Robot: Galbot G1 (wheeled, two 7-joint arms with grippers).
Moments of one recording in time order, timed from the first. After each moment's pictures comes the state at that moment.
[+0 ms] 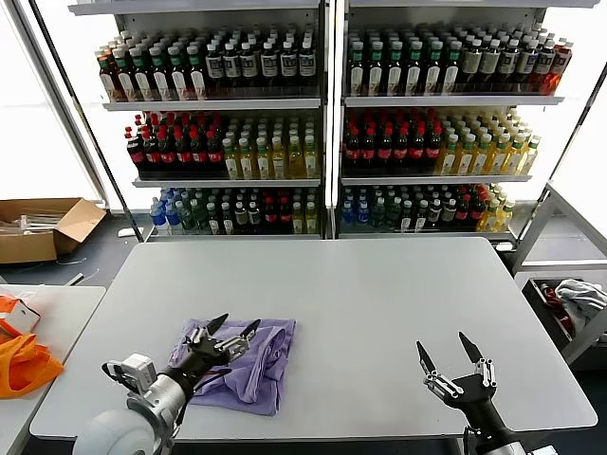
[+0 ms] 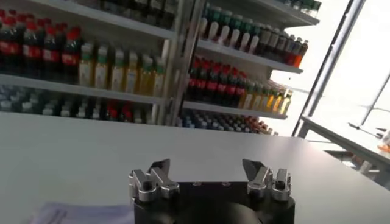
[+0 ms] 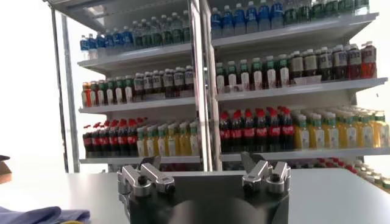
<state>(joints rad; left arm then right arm) 1.41 -1.00 -0.51 -2.15 -0.77 0.40 -0.03 -1.73 1.30 0.72 2.10 0.42 0.15 -0.28</state>
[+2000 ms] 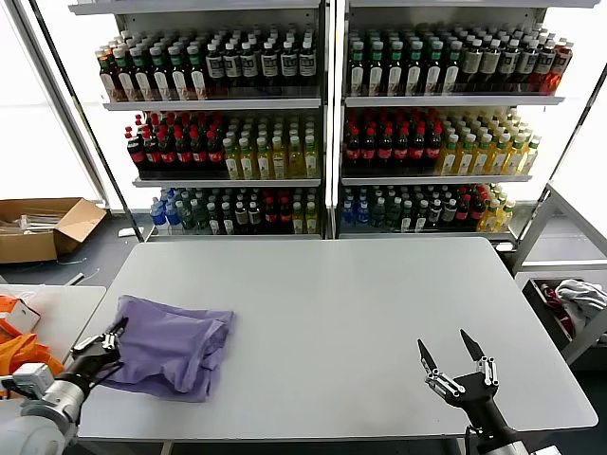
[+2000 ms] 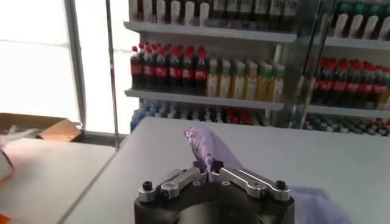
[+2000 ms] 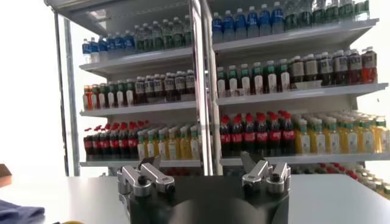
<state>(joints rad) 1.52 -0.96 -0.92 -1.93 -0.73 0.35 0.05 -1.72 1.30 0.72 2.11 0.43 0.15 -0.28</state>
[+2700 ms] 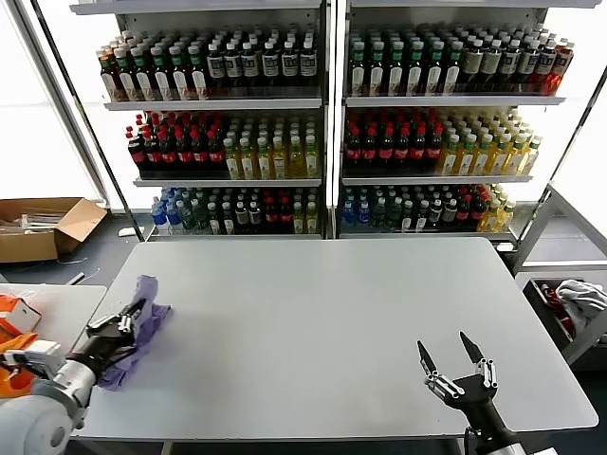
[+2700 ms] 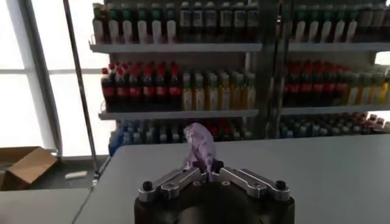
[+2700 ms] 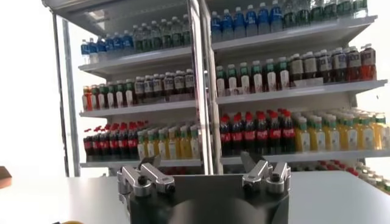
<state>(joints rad) 1.44 -0.92 -0.69 -2.05 -0.76 0.40 -0.02 -1.74 1.30 0.72 2.10 0.43 0.16 -0.28</state>
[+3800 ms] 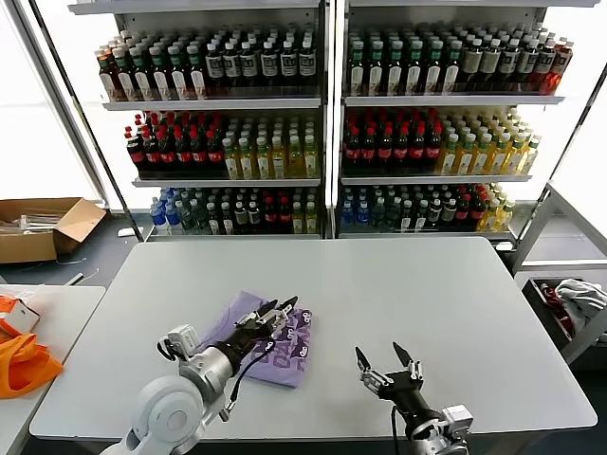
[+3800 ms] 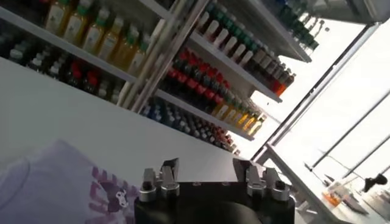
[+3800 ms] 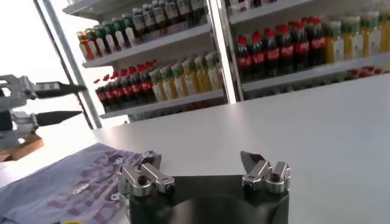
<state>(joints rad) 1.17 -1.07 -0.26 -2.11 -1.15 0.42 -0.23 -1.49 1.29 0.33 2.06 0.47 -0.27 0.04</state>
